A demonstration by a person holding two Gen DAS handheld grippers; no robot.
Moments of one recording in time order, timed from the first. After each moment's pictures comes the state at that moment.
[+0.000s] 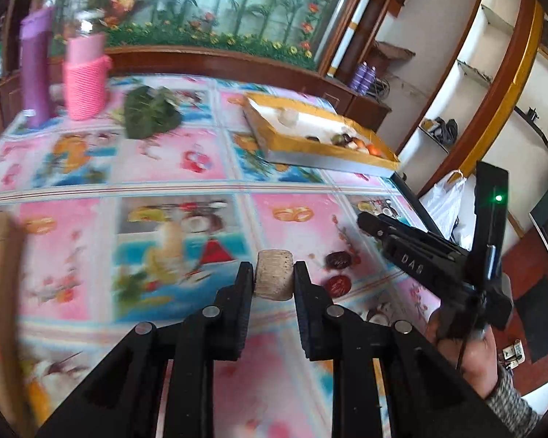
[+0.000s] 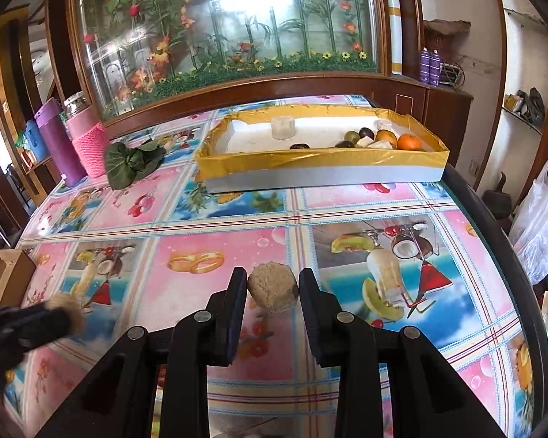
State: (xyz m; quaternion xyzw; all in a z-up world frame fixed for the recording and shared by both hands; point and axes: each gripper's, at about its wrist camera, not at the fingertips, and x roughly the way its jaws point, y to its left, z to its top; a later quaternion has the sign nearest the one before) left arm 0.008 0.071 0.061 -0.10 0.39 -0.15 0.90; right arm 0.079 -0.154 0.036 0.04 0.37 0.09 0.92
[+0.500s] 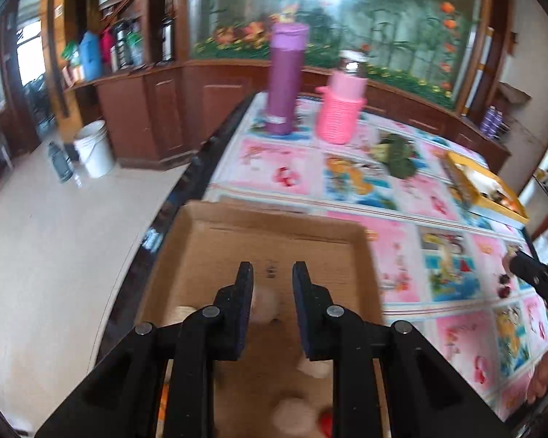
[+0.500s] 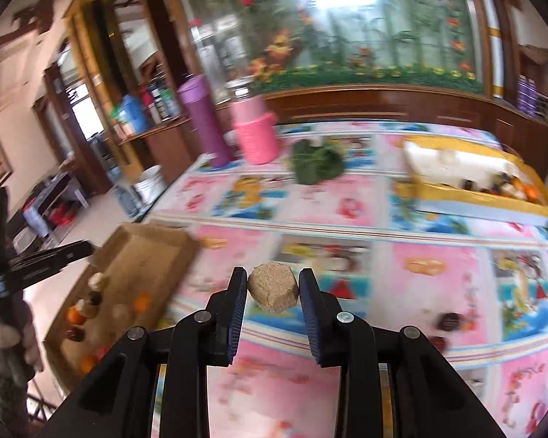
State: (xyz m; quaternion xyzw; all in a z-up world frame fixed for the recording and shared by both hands) left arm -0.046 0.329 0.092 -0.10 0.40 0.10 0.90; right arm 0.012 0.017 0.109 0.02 0.36 0.29 0.89
